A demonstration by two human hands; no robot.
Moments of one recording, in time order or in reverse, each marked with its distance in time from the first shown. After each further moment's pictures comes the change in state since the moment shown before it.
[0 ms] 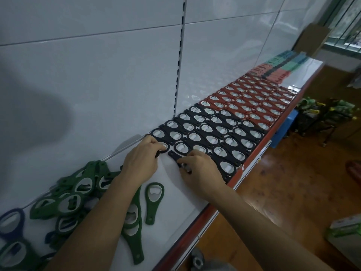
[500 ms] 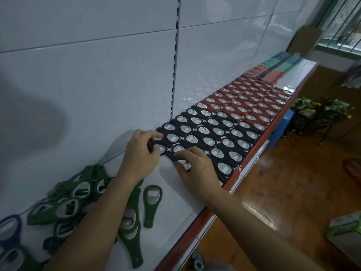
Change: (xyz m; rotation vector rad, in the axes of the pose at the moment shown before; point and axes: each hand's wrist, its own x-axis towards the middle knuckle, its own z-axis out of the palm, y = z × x) left_hand 0.003 0.021 -0.020 -0.414 0.191 -0.107; right_hand -0.001 0.000 0.008 0.186 0.217 -0.038
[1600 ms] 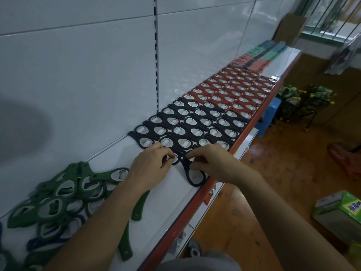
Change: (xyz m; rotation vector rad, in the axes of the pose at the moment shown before) left_hand -0.027 0.007 0.046 0.254 -0.283 0.217; right_hand 0.001 0.034 -0.084 -0.117 -0.507 0.049
